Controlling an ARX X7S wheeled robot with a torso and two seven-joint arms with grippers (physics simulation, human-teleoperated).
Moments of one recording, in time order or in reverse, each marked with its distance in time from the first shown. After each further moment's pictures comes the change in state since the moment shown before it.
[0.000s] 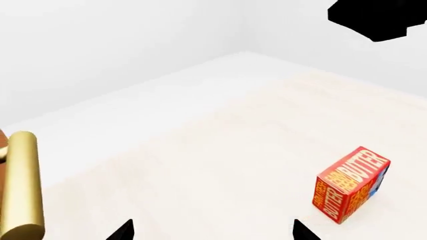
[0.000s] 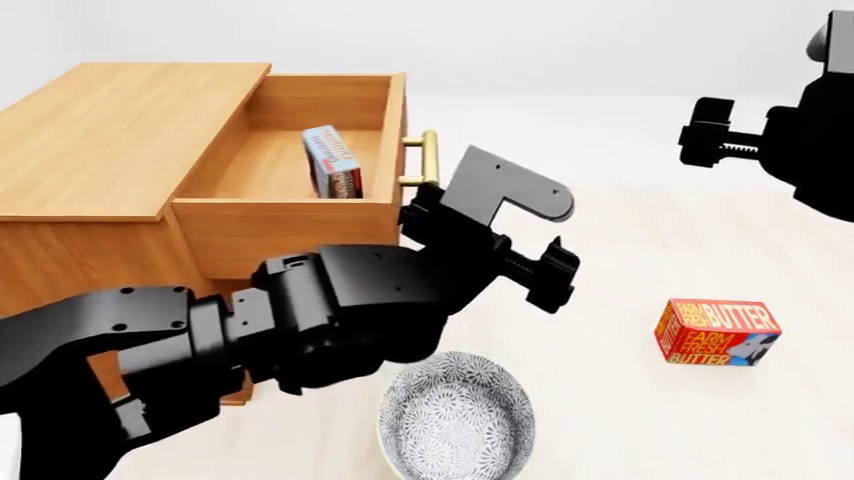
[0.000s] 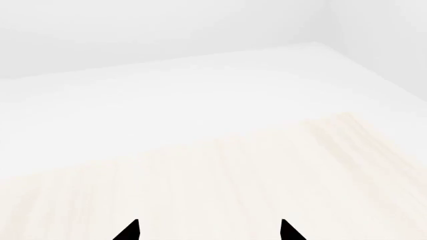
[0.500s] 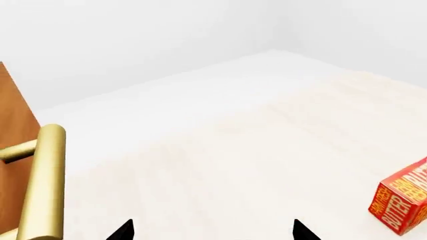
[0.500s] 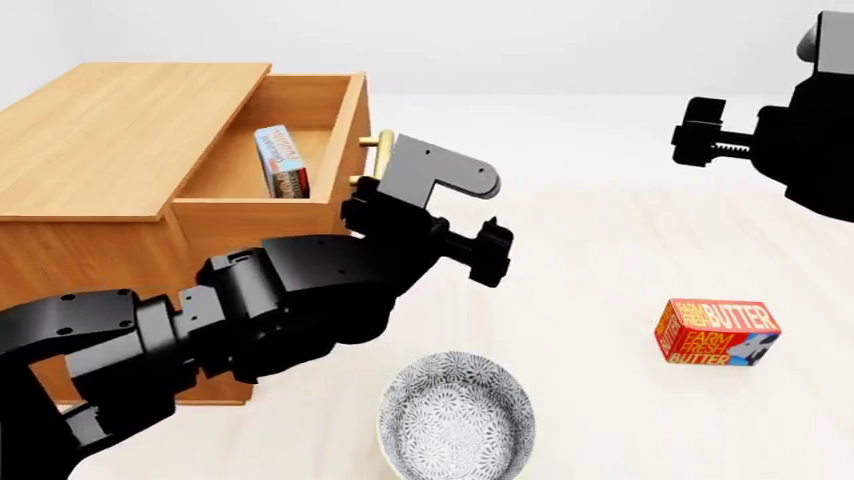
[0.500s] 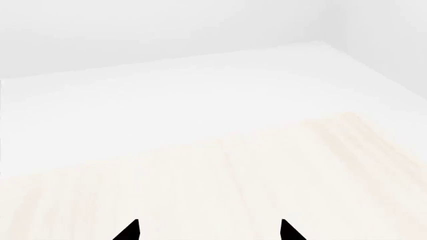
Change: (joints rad) left arm 0.013 -0.111 -0.016 -0.030 -0.005 0.012 0.007; right arm -0.008 -0.022 0.006 0.023 -0.005 0.000 -0.015
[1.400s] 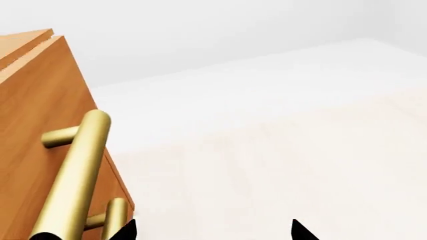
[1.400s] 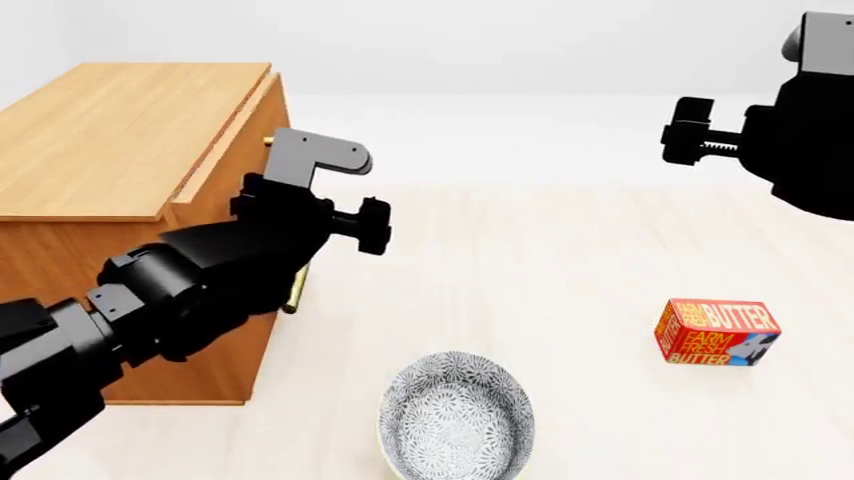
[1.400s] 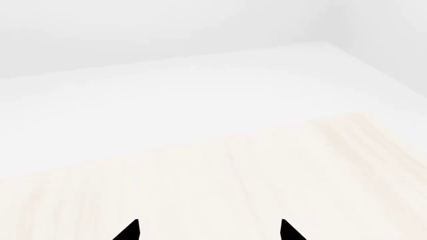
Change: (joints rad) left arm 0.024 -0.152 -0.009 -0.211 0.019 0.008 0.087; right arm -0.013 -0.037 0.010 0.039 -0.011 0.001 -0.015
